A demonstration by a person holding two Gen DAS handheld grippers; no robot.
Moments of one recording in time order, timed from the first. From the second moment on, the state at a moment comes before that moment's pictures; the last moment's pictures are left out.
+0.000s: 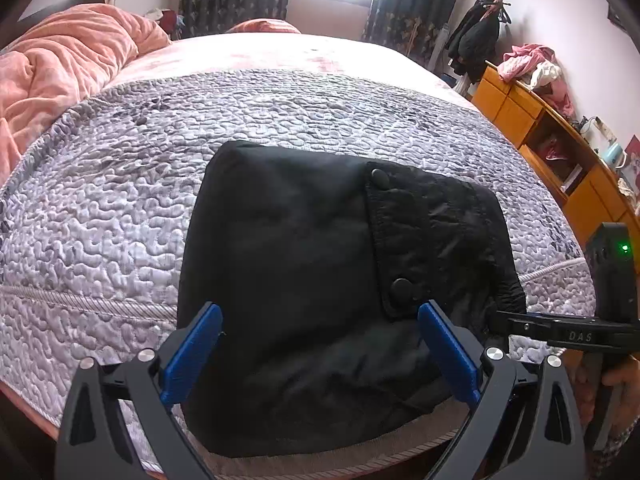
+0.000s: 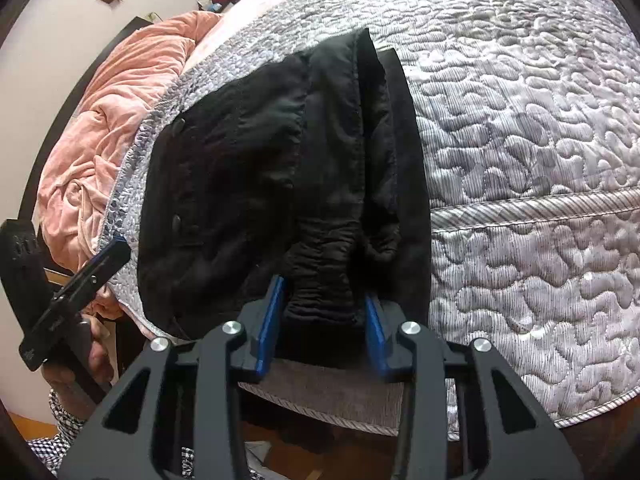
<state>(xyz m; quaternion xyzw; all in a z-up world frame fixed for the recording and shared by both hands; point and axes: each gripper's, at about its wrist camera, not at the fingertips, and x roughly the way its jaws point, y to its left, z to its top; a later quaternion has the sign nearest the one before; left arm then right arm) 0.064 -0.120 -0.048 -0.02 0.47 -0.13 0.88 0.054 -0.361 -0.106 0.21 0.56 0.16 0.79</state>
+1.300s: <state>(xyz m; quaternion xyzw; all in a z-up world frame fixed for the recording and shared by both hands) 0.109 -0.004 -0.130 -0.24 0.57 -0.22 0.75 0.079 -0.430 -0.133 0.28 0.56 0.22 0.75</state>
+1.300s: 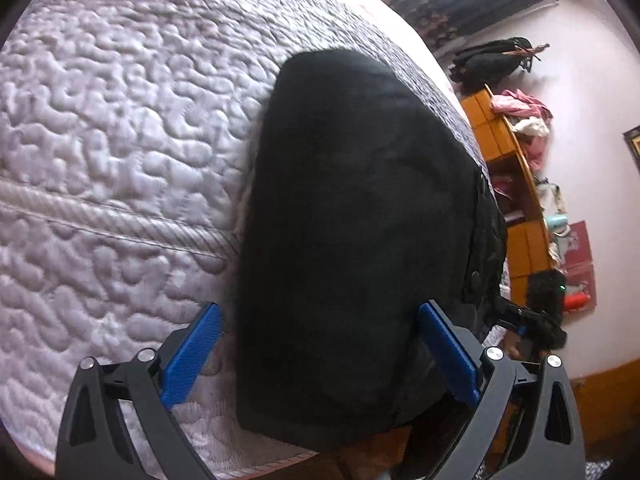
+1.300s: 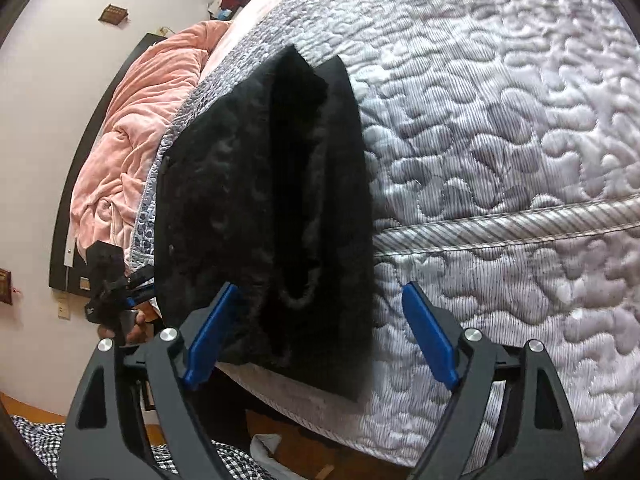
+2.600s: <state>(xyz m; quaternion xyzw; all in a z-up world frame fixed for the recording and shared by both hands) 0.146 -0.050 -0.096 -0.29 0.48 -0.26 0.78 0.121 -0.395 -0.040 0.23 0.46 0.30 0.80</state>
